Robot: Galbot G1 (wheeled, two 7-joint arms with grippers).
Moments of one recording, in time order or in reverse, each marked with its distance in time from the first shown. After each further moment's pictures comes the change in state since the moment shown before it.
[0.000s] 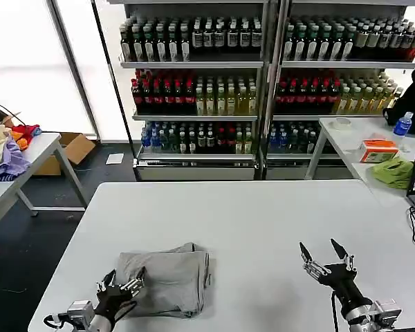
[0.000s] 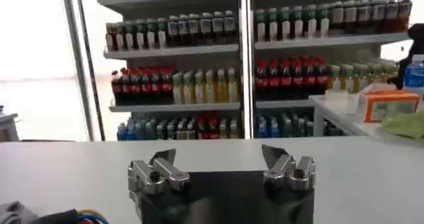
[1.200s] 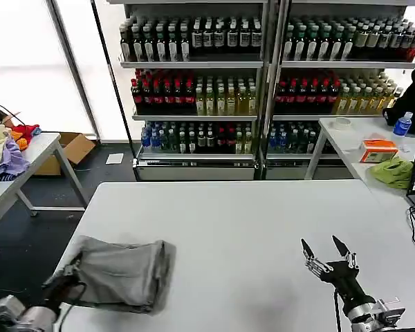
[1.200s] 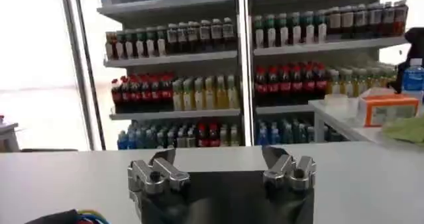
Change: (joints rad) left arm 0.010 0.112 -0.358 -0.077 -0.544 0.017 -0.108; right arm 0.007 -0.001 0.010 0.005 0.027 0.011 0.002
